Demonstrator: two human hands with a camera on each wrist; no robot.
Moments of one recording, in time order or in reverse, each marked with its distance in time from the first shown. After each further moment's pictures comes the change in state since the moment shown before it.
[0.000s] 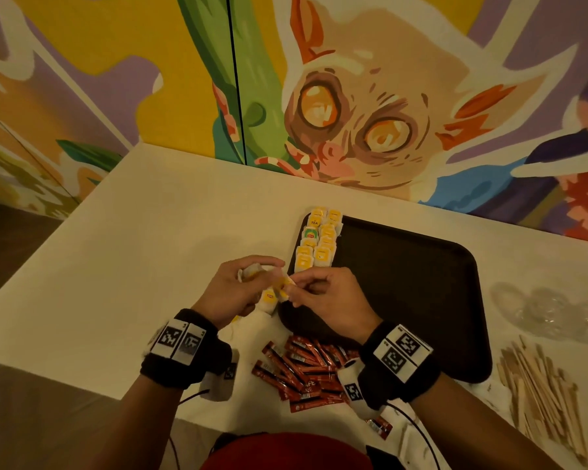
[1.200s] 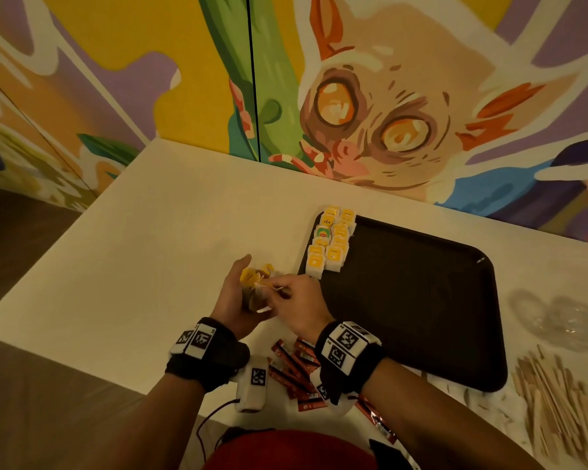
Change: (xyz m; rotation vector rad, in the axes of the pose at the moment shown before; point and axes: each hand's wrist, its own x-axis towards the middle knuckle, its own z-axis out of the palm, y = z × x) left_hand 0.008 -0.037 -0.002 -0.574 0.204 -0.419; right_hand 0.032 0.034 0.067 -0.226 -0.009 0.031
